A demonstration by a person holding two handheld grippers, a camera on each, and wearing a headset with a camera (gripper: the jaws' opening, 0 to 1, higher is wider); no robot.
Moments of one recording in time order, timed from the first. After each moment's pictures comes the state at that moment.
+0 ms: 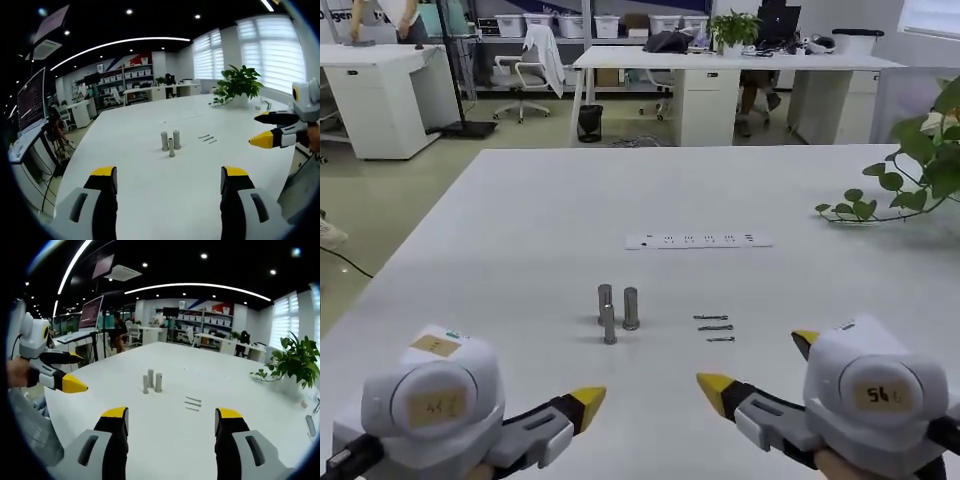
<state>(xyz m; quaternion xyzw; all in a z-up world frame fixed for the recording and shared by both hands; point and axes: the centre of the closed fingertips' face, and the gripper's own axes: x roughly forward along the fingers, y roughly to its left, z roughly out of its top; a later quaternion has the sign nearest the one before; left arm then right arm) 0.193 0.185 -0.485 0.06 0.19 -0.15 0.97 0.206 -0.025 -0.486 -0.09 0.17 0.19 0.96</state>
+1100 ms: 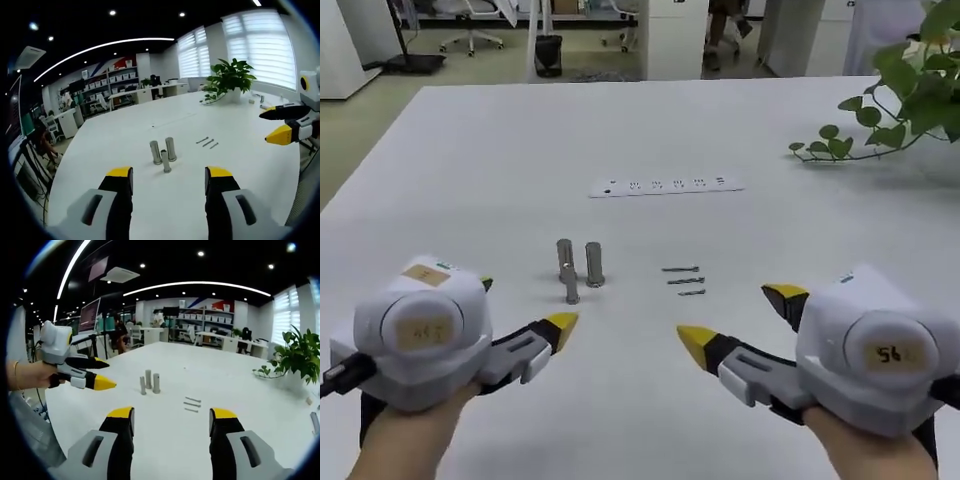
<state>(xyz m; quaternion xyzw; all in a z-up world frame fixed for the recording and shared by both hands) 0.272 0.153 -0.508 0.09 0.18 -0.21 0.96 0.222 -0.032 -0.490 -0.07 0.17 0.21 0.96</state>
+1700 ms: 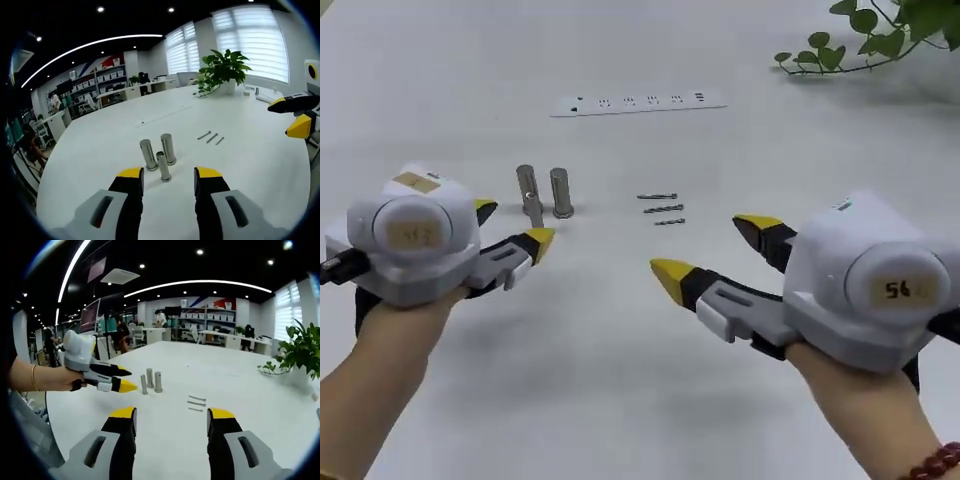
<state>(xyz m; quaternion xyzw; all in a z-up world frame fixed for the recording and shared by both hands) 0.326 0.132 -0.550 0.10 0.19 -0.26 0.94 0.235 -0.026 -0.507 -0.05 0.17 0.22 0.96</state>
